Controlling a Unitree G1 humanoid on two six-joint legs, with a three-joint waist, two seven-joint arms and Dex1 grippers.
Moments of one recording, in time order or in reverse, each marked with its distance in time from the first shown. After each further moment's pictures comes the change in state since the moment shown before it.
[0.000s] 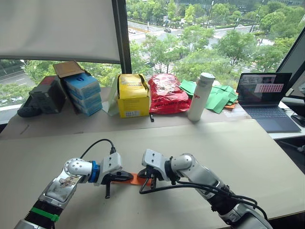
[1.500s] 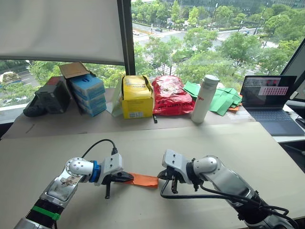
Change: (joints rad) left arm -0.016 0.002 -0.021 0.017 0.019 -0.025 -0.010; right arm 0.110 -0.203 -0.123 -0.315 0.092 0.163 0.021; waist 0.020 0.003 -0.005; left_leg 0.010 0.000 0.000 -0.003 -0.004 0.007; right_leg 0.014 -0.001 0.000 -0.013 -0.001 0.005
